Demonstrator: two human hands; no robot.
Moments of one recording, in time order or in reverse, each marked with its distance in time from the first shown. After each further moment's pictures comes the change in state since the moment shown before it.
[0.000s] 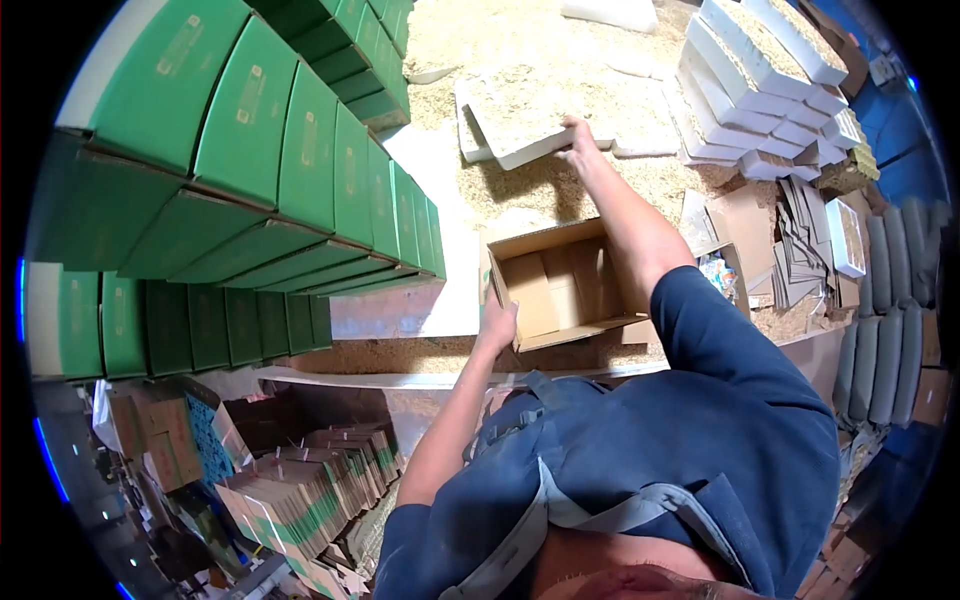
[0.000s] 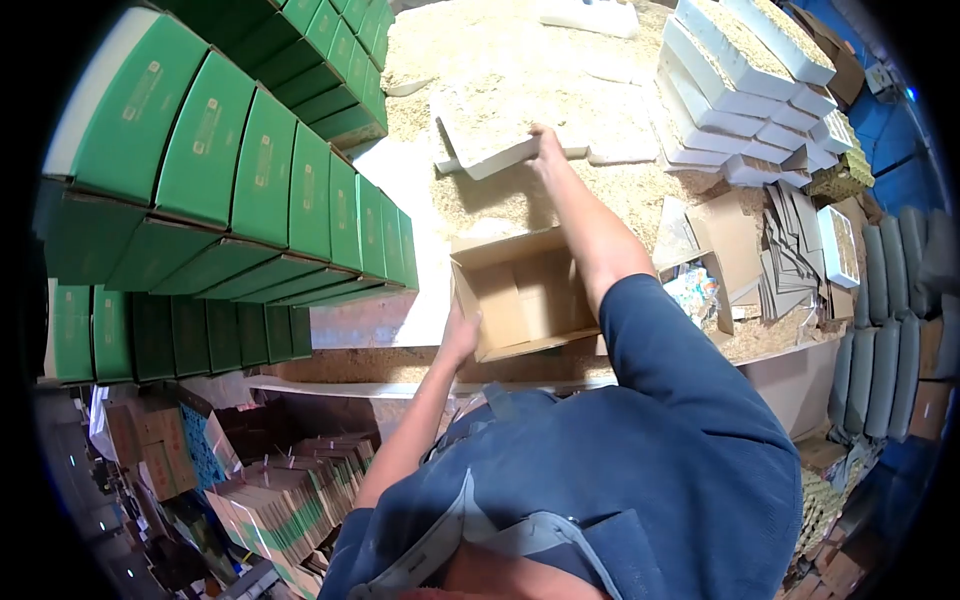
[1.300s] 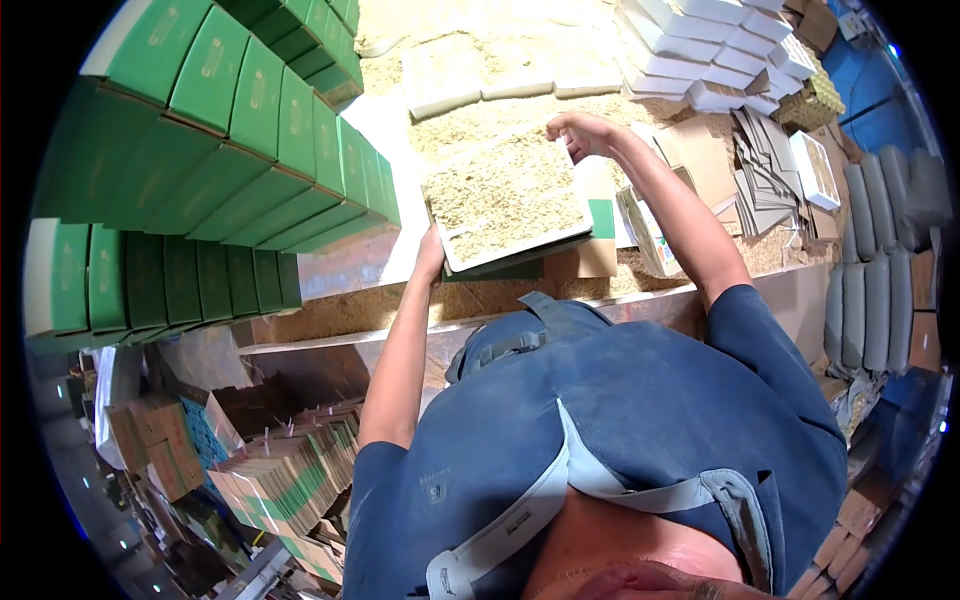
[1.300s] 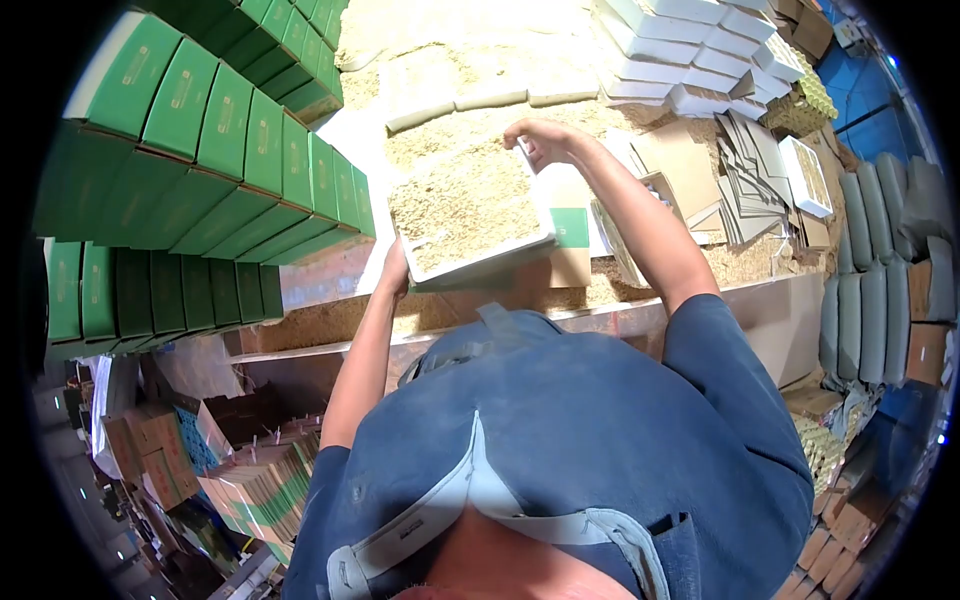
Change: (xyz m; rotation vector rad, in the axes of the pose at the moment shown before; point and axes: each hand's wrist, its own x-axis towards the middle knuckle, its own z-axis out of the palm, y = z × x) left_hand 0.002 0.002 -0.012 -0.469 -0.077 -0.087; right_hand -0.212 -0.074 -0.113 -0.988 -0.488 0.151
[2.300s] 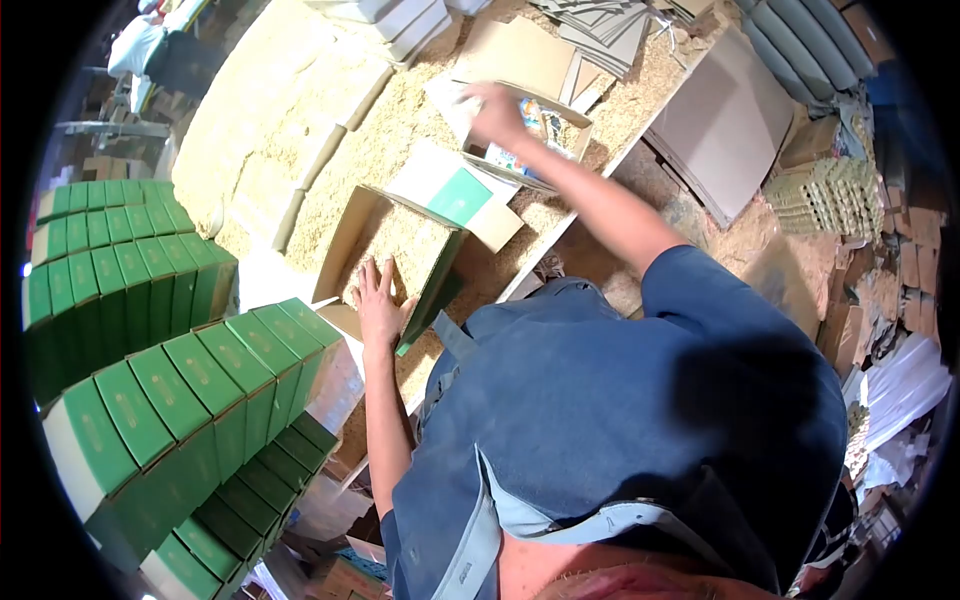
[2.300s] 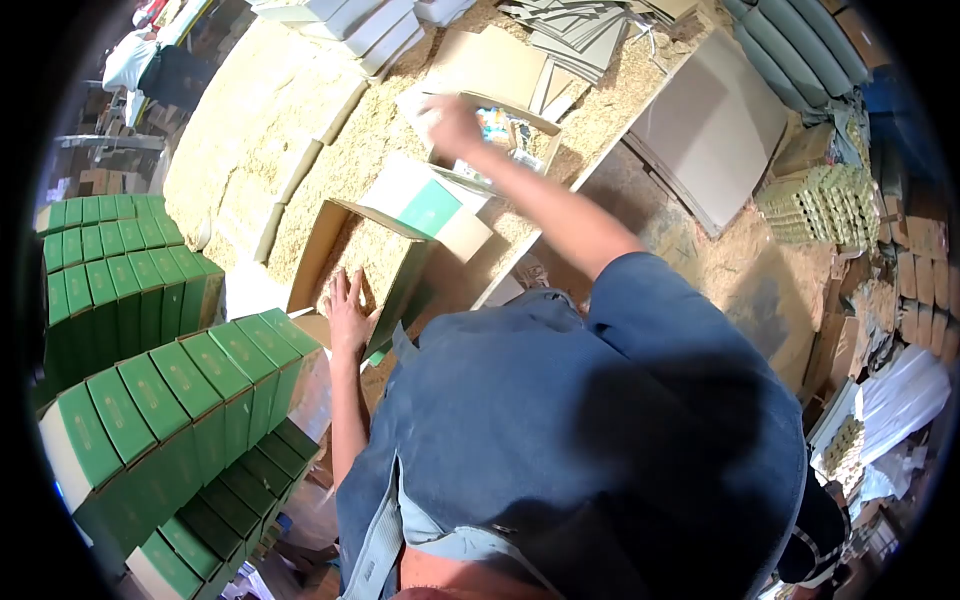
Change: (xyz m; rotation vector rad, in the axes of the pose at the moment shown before) left_hand -0.001 0.042 0.090 1.705 -0.439 0.579; right_hand -0.050 0.198 -0.073 -0.163 1.285 -0.495
